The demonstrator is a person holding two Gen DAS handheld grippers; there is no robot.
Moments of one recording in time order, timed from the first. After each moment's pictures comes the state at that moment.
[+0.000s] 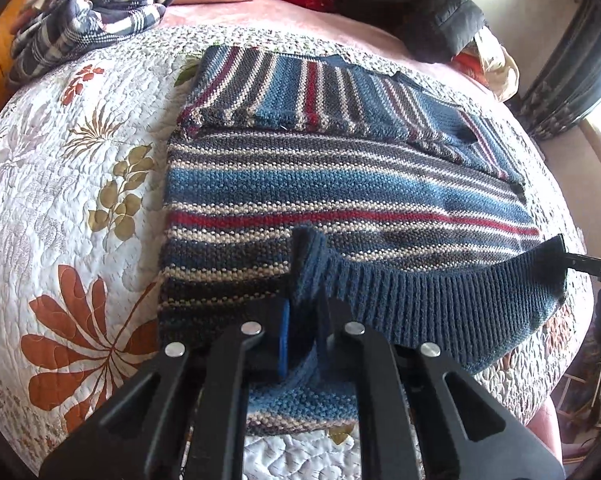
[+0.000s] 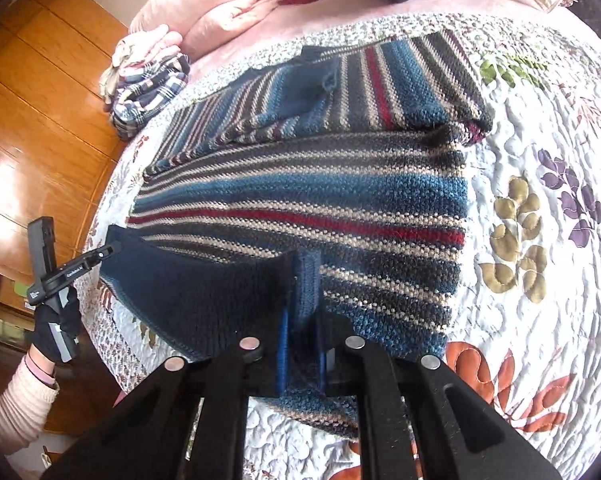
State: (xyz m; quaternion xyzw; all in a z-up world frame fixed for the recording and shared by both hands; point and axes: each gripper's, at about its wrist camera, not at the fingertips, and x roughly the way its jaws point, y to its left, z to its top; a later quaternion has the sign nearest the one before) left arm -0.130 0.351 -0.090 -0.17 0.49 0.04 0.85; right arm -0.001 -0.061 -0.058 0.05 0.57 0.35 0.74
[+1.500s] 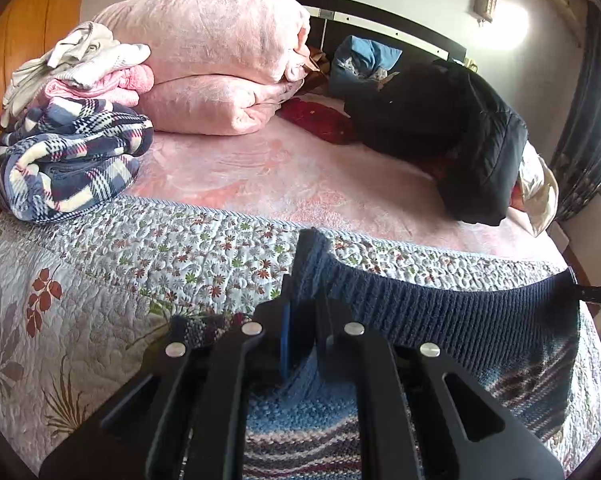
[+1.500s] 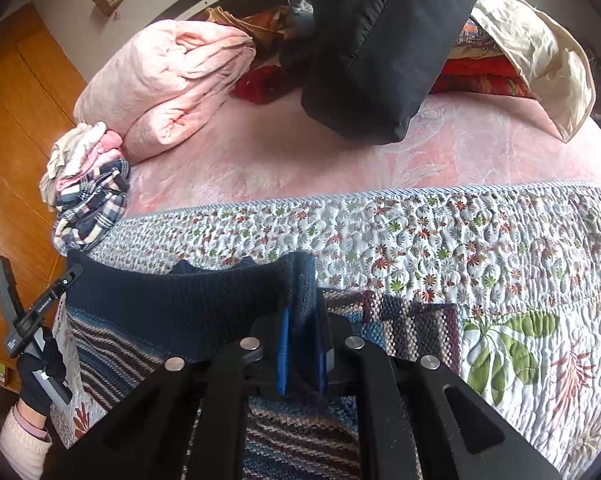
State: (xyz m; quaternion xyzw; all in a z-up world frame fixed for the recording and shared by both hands) left arm 0.142 0.416 -0.034 -0.14 0.37 0.11 0.91; right arm 0.267 0.025 -0.004 0.05 0.50 0.27 0.82
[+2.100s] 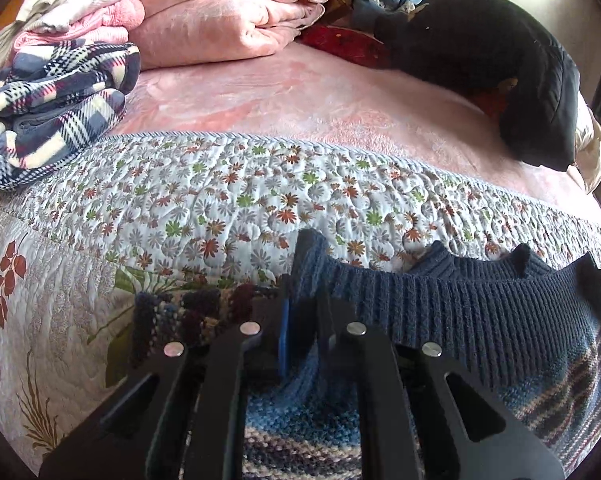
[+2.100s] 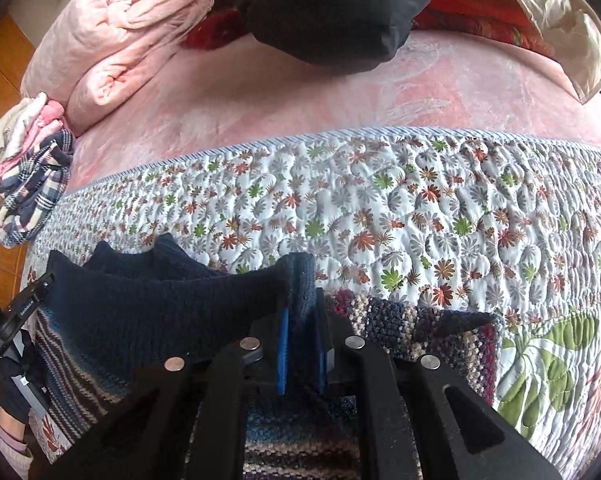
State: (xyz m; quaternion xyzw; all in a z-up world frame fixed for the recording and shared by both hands) left arm 0.185 0.431 -0.126 -0.12 0.46 0.13 0.87; right arm 0.304 0.053 -0.093 0.01 0.57 0.22 0.80
